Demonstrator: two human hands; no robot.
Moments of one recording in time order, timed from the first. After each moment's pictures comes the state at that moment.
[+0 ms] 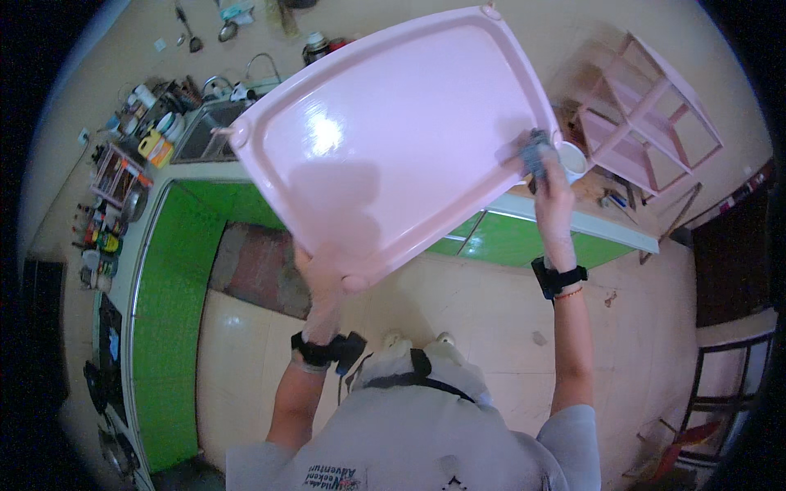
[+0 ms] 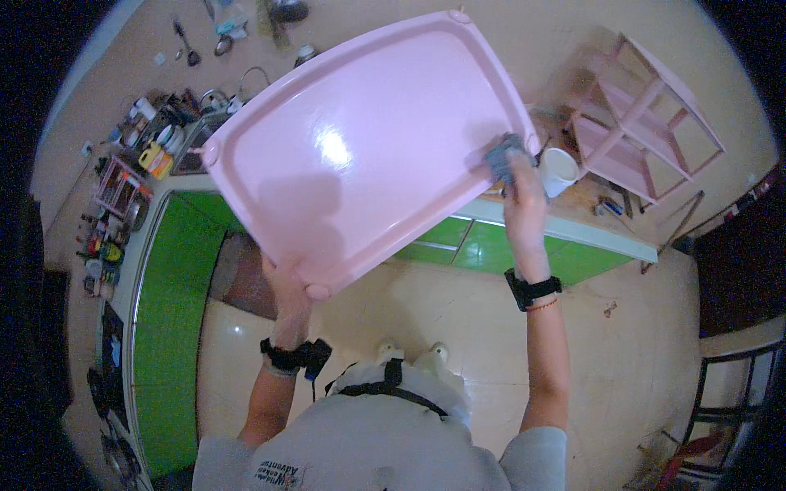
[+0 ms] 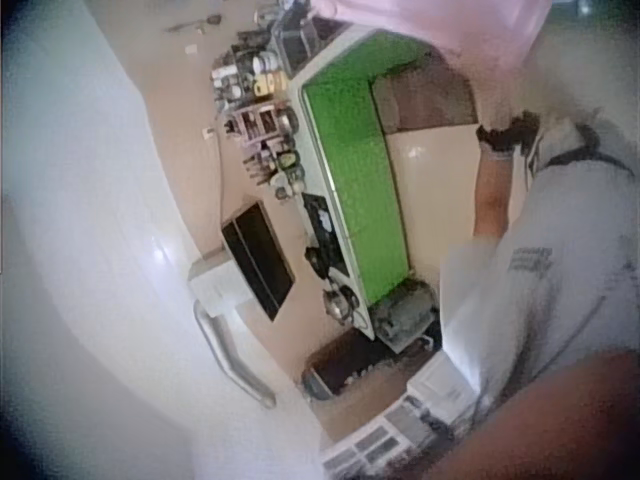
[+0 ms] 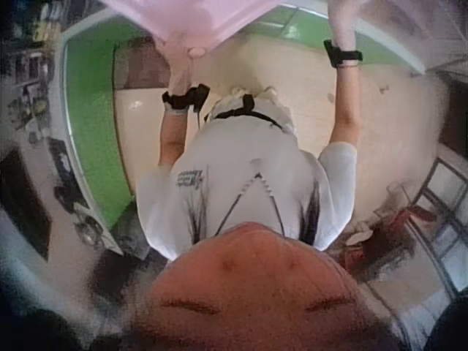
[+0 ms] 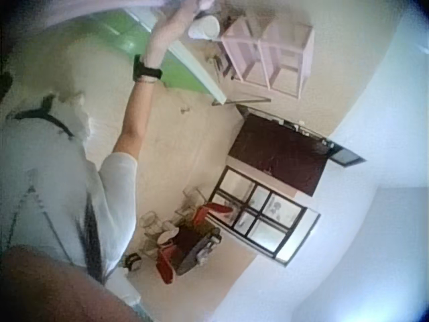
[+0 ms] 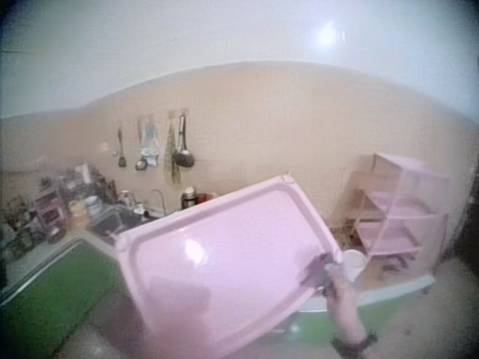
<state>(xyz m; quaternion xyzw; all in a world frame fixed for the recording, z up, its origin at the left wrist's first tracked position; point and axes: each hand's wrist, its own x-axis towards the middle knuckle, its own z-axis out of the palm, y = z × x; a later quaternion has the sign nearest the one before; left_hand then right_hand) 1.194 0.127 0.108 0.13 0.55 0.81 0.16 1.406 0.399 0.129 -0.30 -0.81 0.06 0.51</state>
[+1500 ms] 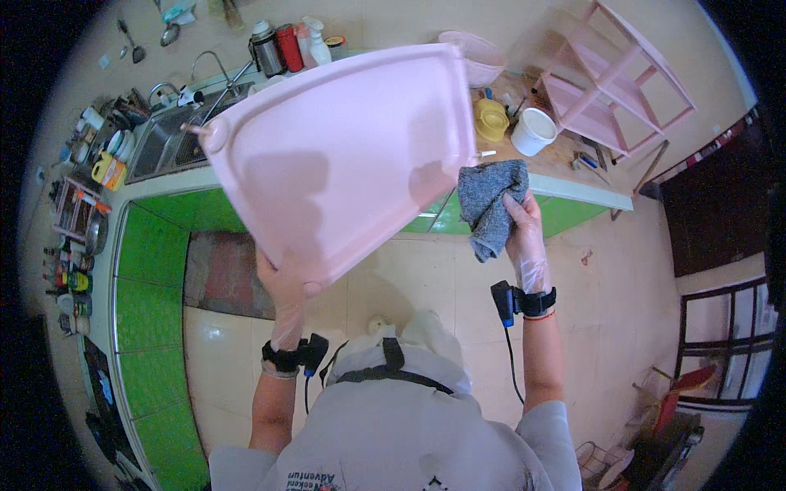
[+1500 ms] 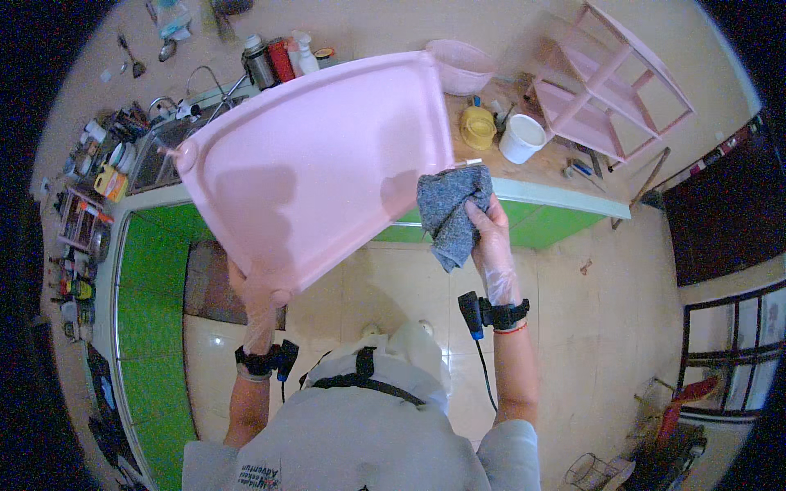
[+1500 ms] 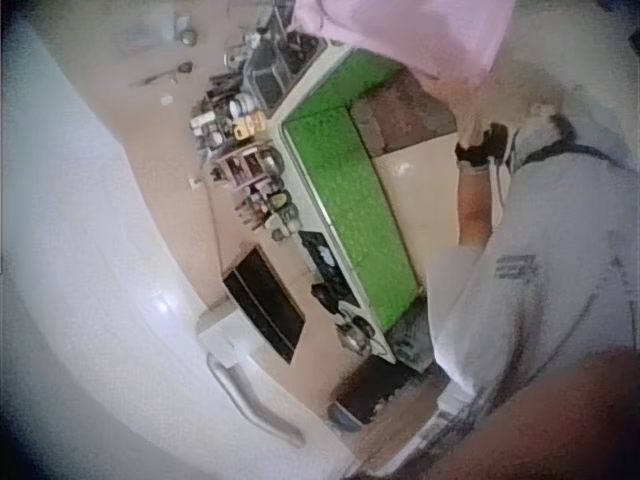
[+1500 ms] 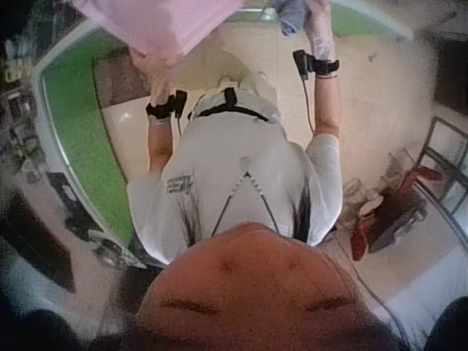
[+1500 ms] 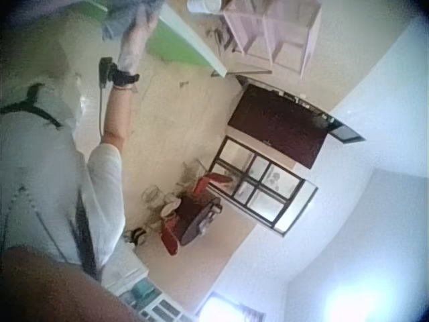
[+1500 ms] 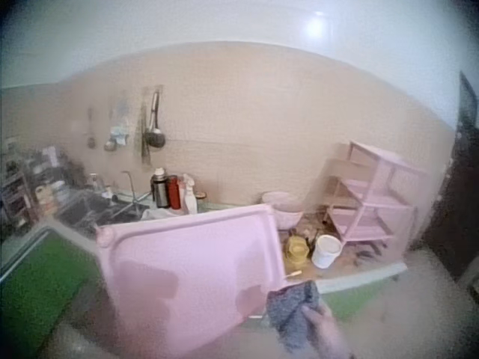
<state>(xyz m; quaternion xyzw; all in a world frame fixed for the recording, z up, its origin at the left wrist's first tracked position) 1.132 0.106 0.036 0.22 0.63 0.73 0.14 1.411 0.317 0.102 -0.27 -0.42 0.73 0.48</state>
